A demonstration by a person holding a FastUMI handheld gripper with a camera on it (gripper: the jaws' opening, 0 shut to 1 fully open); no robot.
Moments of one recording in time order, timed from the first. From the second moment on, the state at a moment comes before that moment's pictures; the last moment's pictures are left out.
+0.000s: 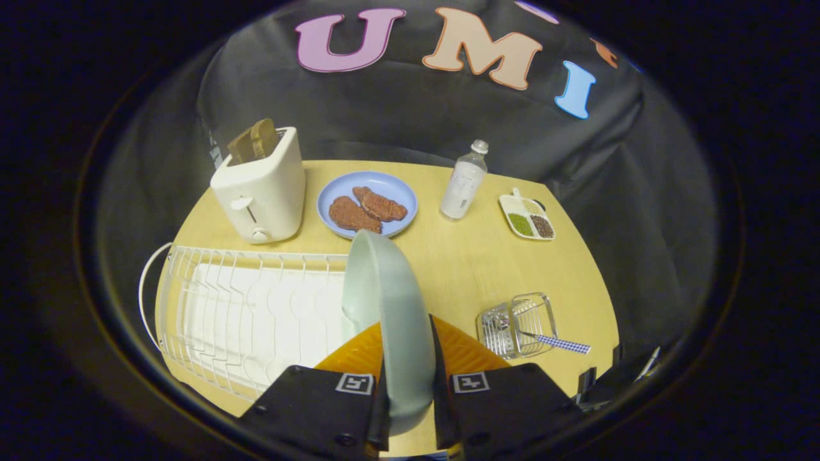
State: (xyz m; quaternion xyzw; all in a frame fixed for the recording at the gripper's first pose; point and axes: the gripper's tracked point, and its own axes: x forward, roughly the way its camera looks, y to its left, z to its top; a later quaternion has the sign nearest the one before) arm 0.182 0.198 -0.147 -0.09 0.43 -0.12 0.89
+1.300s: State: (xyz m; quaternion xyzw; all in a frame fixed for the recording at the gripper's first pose) arm 0.114 0.127 -0.040 0.20 0.39 0.04 0.90
